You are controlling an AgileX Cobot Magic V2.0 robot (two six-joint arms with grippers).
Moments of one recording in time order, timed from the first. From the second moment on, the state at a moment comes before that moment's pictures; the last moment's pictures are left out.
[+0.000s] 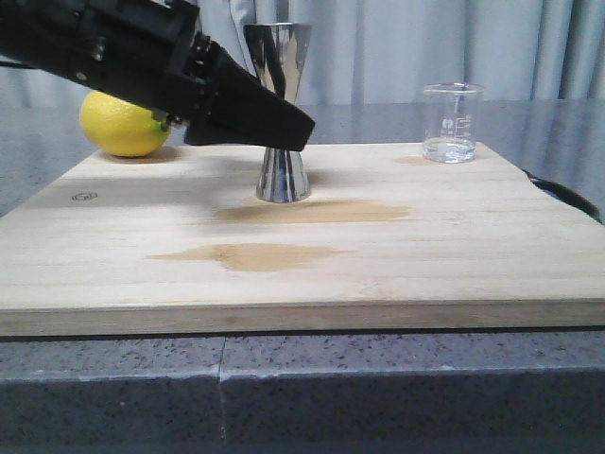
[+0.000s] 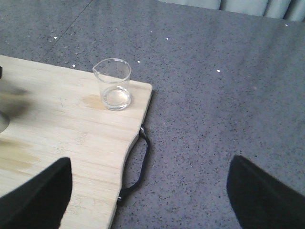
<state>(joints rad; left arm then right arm) -0.36 1.76 -1.13 -1.45 0.95 1.98 0.27 0.67 -0.71 -0.18 0.59 0.06</state>
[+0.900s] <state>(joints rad) -0.36 1.04 -1.13 -0.12 0.90 0.28 0.27 0.67 -0.71 -0.16 0.61 0.11</state>
